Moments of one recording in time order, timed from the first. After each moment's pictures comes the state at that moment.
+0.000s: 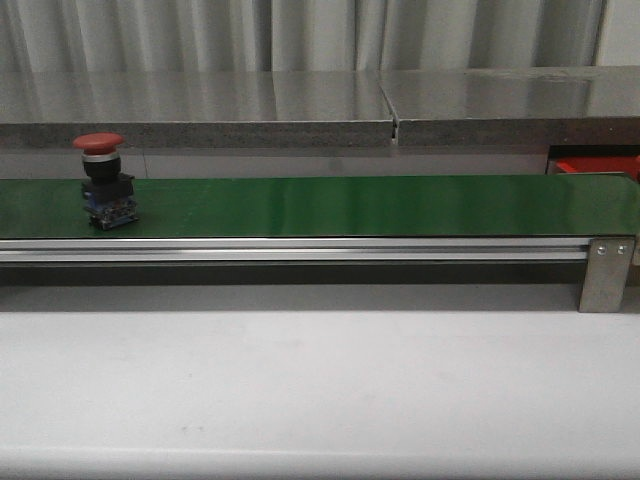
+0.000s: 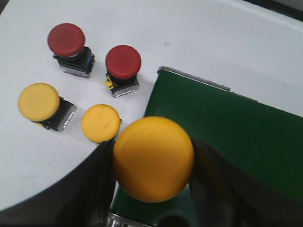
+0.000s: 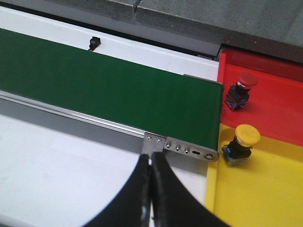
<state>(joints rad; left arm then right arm) 0.34 1.74 -1.48 -0.22 0.77 0.09 -0.03 0.51 -0.56 0.32 0.55 -0.39</state>
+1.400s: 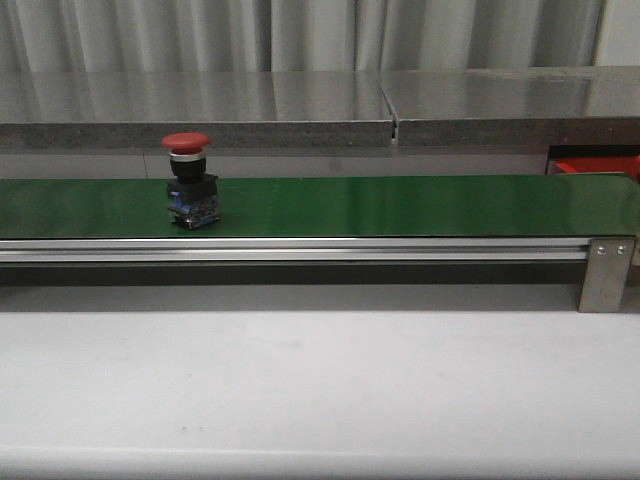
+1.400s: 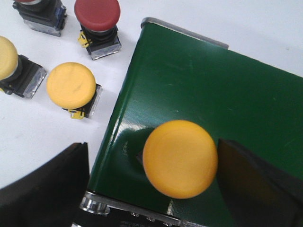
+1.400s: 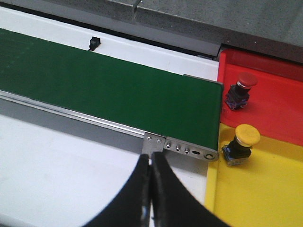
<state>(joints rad) 0.32 1.76 -1.38 -0.25 0.75 0.09 -0.03 0.51 -0.56 0.32 0.55 -0.39</state>
